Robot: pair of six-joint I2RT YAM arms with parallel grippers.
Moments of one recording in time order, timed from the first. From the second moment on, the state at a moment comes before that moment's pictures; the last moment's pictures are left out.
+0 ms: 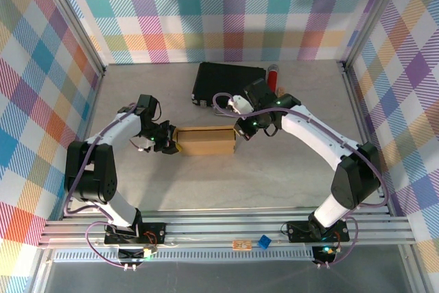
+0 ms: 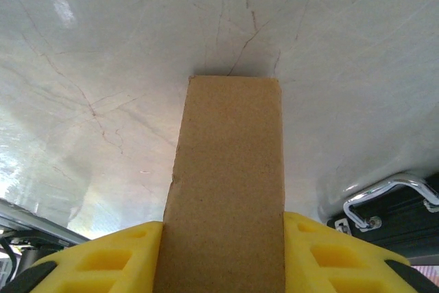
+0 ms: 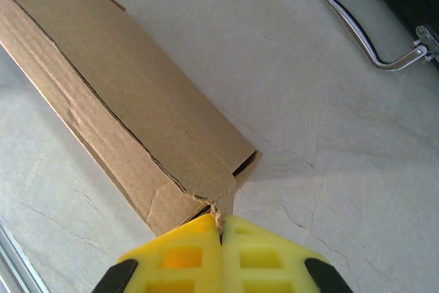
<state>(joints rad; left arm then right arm) -0.13 1.62 1.08 -0.81 0.56 -1.82 0.63 1.61 1.40 -0.84 -0.24 -0.18</state>
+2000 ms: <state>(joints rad) -0.10 1.67 1.08 -0.73 0.63 -1.97 0.69 1.71 1.44 -0.75 -0.03 0.38</state>
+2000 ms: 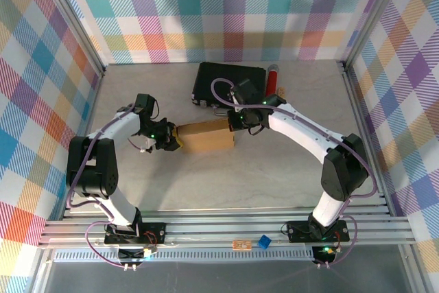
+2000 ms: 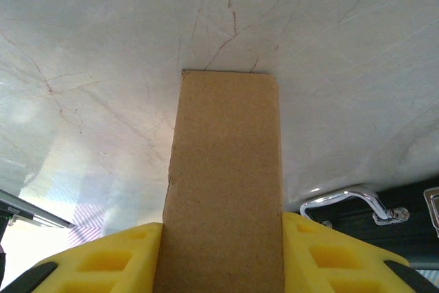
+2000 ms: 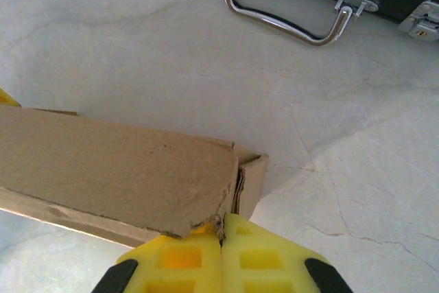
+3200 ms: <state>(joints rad) -0.07 1.32 1.38 -0.95 0.26 -0.62 0.71 1.79 1.57 -0.84 0.06 0.29</state>
